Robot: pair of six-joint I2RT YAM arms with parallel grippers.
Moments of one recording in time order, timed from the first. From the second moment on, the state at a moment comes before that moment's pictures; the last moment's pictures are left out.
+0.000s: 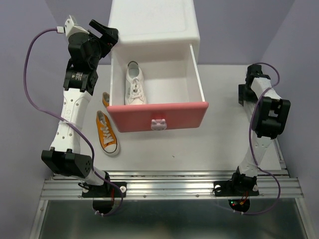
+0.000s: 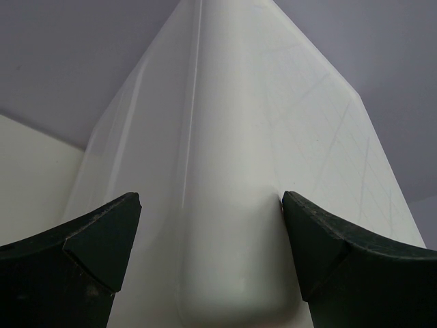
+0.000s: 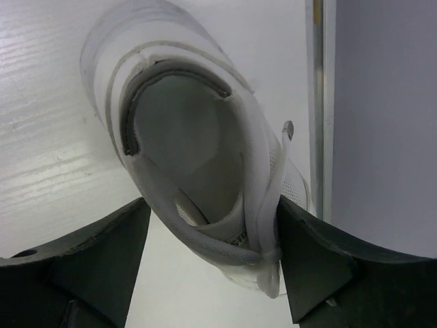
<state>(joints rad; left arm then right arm) -0.13 1.49 1.77 -0.32 -0.07 -0.80 -0.21 2.10 1.72 -0.79 0.35 -0.11</state>
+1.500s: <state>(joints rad) -0.12 1.50 1.77 -0.32 -0.06 -0.80 -0.23 1.53 2.08 -0.31 -0.35 0.81</state>
